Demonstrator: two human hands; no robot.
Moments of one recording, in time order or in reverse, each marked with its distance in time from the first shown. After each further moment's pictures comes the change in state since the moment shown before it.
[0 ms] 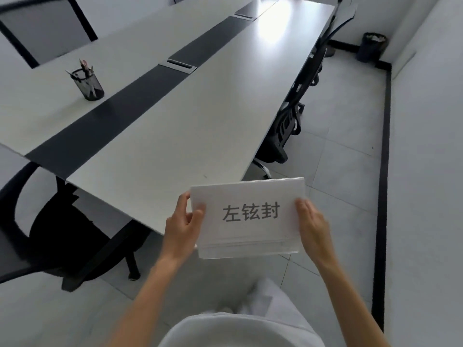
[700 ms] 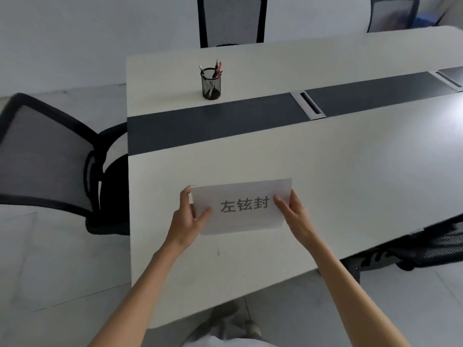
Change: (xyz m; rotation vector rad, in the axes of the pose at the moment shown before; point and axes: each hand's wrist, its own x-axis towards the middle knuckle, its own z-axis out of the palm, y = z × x) left_hand 0.231 -0.006 0.017 -0.127 0.640 -0.336; right_hand 0.383 -0.057 0.176 -0.037 -0.984 -0.273
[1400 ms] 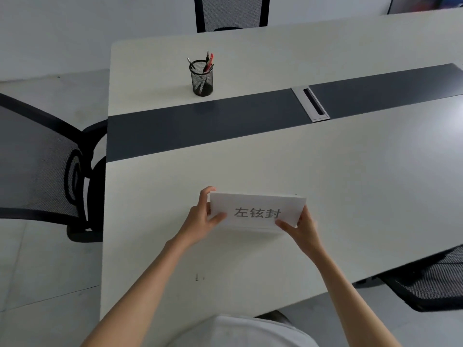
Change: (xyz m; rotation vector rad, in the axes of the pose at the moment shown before) left_hand 0.095 0.008 0.068 0.163 -0.176 0.001; right_hand 0.076 0.066 -0.055 -0.108 0.056 0.118
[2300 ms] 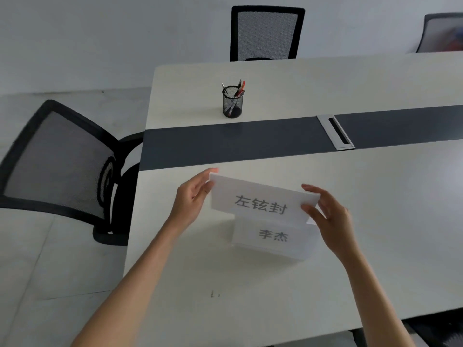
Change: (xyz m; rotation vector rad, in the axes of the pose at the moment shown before) left_hand -0.001 0.033 -0.085 -0.275 0.300 0.292; right_hand 0.008 -0.101 -0.018 -0.125 0.004 -0.455
